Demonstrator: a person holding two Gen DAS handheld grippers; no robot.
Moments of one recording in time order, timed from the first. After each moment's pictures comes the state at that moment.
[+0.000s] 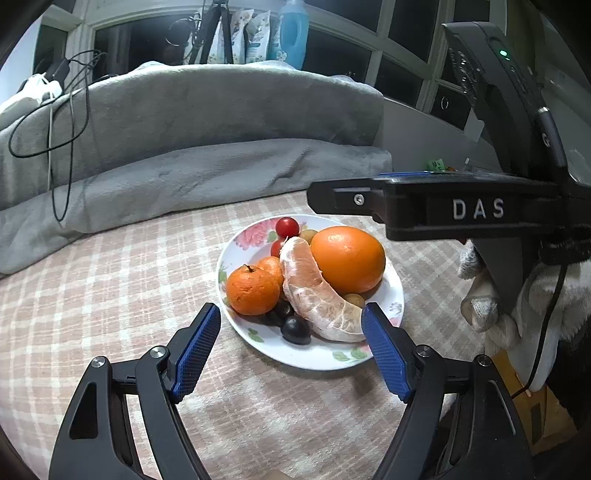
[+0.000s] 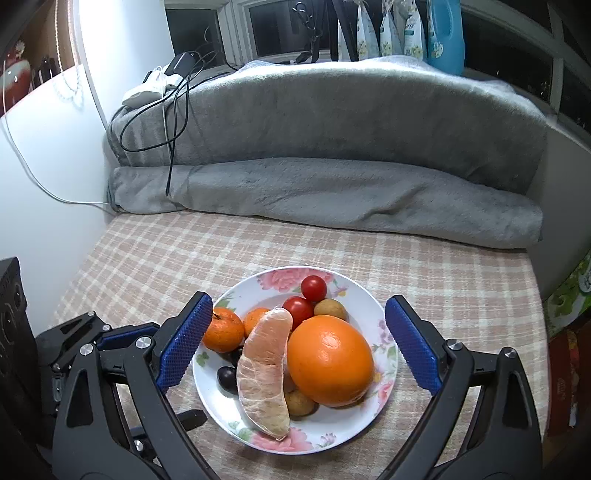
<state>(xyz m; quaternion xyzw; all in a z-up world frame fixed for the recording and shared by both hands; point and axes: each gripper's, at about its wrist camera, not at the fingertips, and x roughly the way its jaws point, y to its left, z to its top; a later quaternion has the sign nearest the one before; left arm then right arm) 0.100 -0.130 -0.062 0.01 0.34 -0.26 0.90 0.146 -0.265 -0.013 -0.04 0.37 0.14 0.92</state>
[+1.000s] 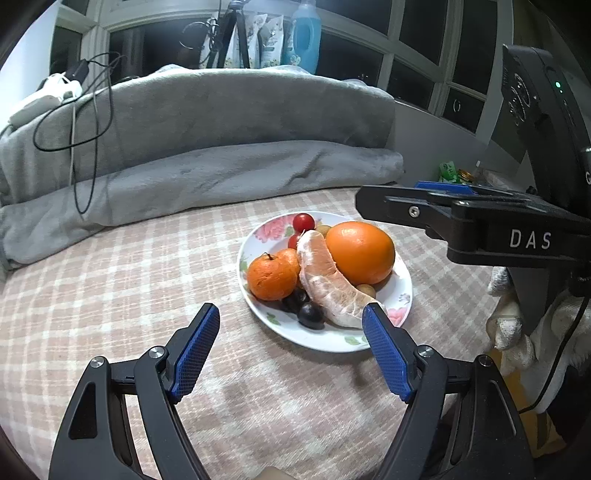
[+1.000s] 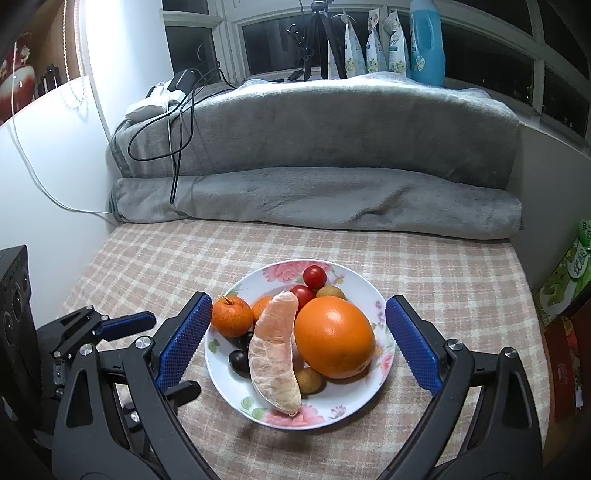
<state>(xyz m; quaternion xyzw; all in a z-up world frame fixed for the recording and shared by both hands) 0.082 -0.122 -0.059 0.01 0.34 -0.23 0.91 0.106 -0.267 -0.010 -0.03 0.33 0.12 0.93</state>
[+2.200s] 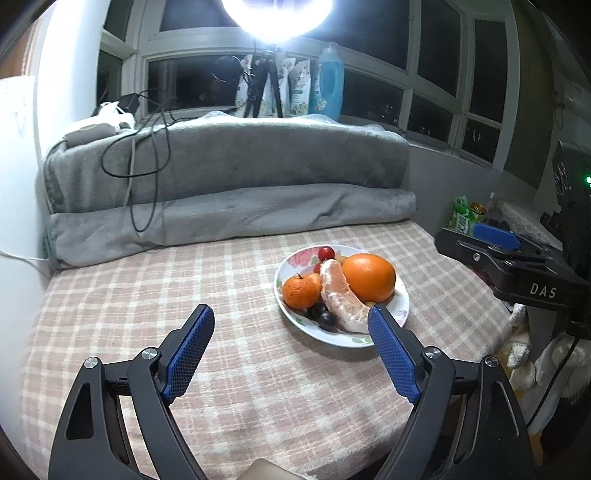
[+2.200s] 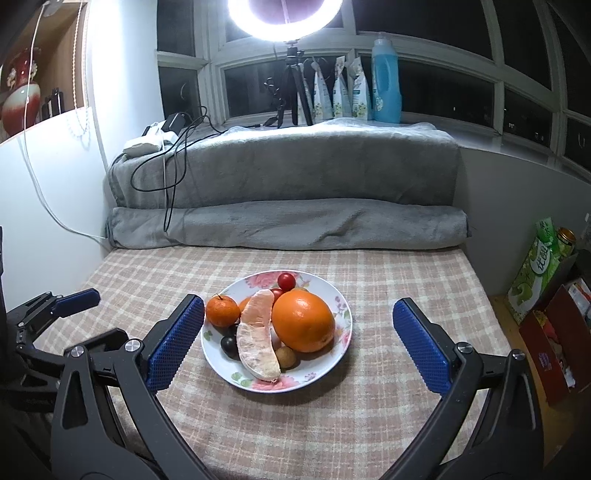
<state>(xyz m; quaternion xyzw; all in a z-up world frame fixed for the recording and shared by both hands) 0.032 -0.094 -0.023 -0.01 0.28 -0.16 0.95 0.032 -0.294 0.010 -0.01 0.25 0.07 0.97</state>
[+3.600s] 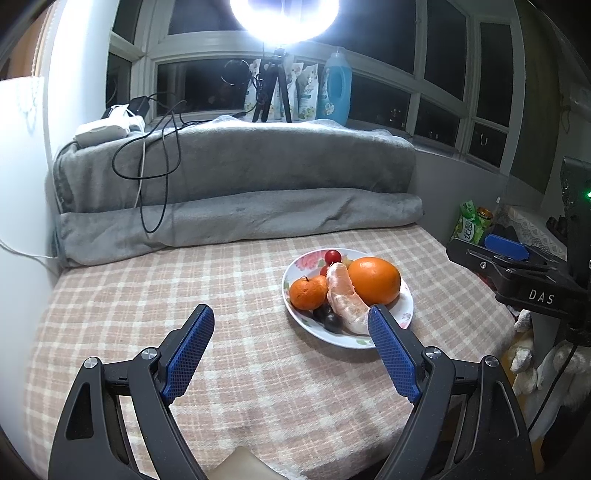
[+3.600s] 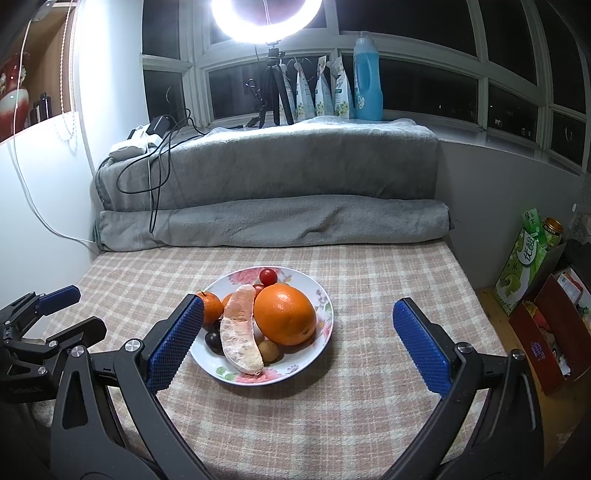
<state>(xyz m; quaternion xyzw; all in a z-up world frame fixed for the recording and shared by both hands) 0.027 -0.093 -0.021 -0.01 0.27 -0.15 0.95 0.028 -0.301 0.006 -0.01 0.25 0.05 0.97</state>
